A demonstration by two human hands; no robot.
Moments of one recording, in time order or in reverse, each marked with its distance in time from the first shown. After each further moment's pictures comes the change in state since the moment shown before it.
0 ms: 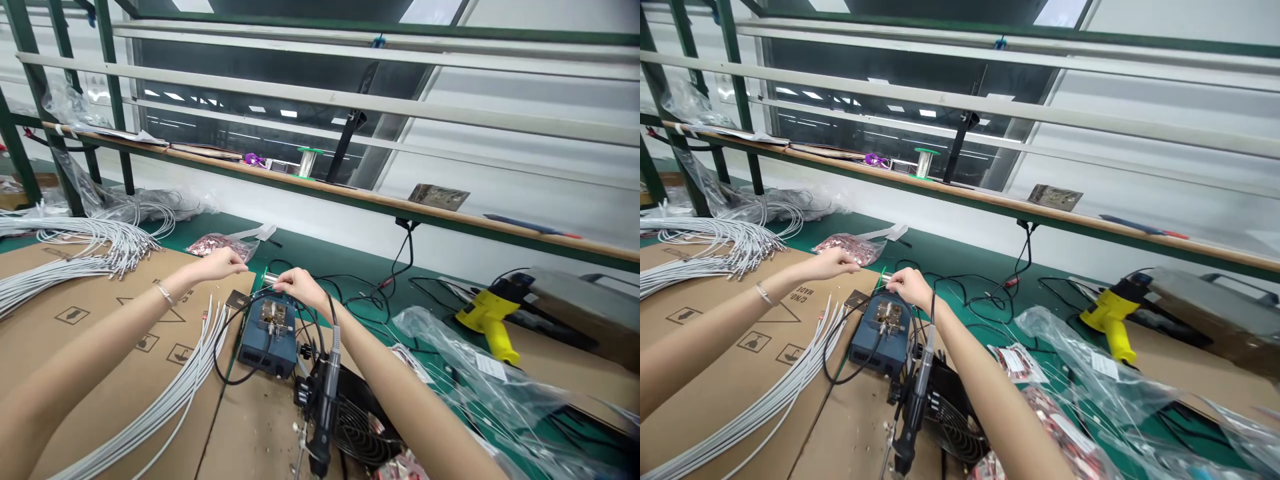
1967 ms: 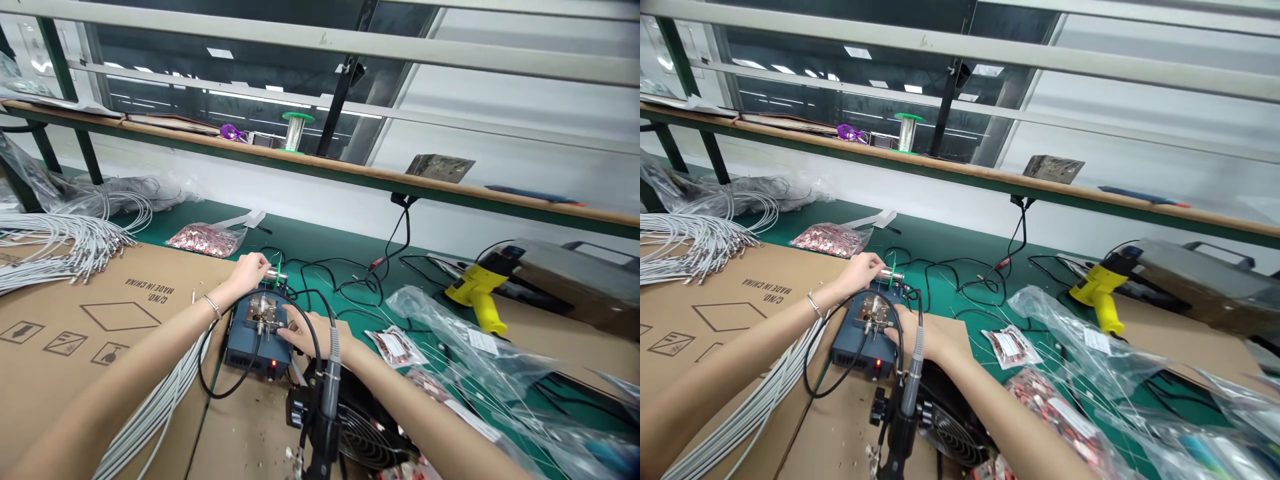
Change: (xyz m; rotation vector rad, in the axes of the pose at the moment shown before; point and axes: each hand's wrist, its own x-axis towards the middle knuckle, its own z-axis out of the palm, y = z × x) left_hand 0.066 0.046 0.092 -0.159 0.112 -0.151; right_hand -0.080 0.017 0.025 -0.158 -0.215 0.196
